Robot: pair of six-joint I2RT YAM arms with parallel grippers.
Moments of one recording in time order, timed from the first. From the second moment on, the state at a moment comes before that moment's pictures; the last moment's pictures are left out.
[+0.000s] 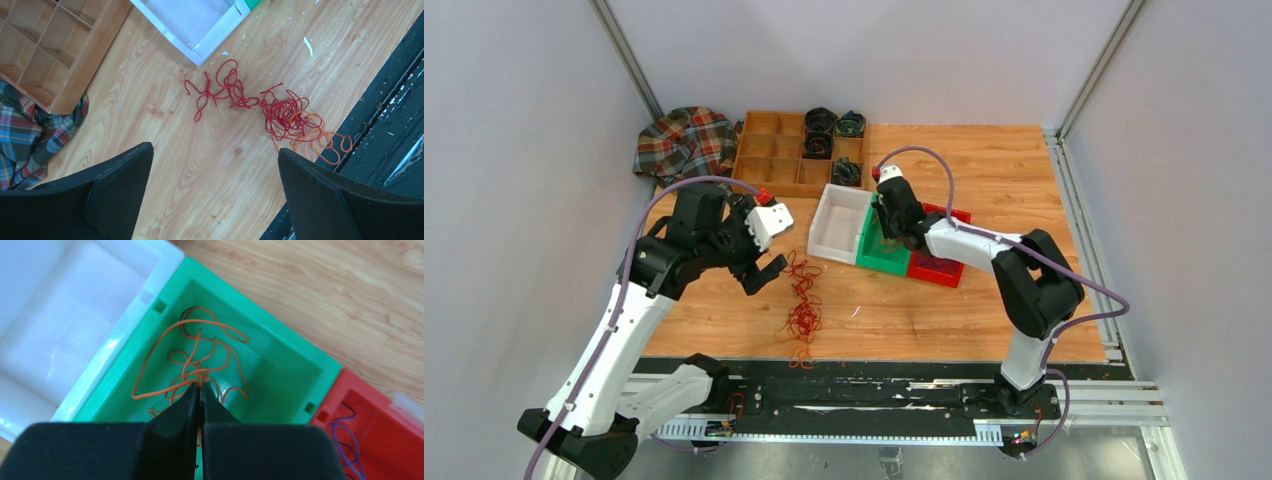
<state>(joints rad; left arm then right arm) -0.40 0.94 1.19 -1.00 0.33 0.58 0.63 1.77 1.12 -0.02 0.28 0.10</state>
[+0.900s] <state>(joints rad) -0.40 0.95 1.19 -1.05 0.30 0.66 0.53 1.74 1.24 -0.27 -0.10 0.16</state>
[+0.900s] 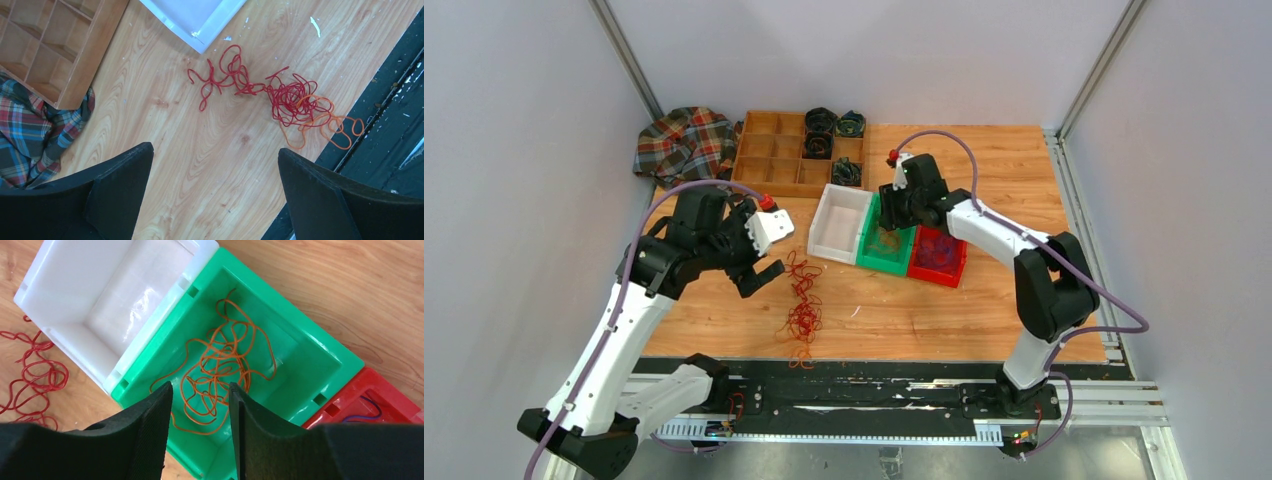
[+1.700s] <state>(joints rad) -0.40 0.98 1.09 -1.05 0.32 0.71 0.84 1.39 0.95 -0.10 -0.08 0.22</state>
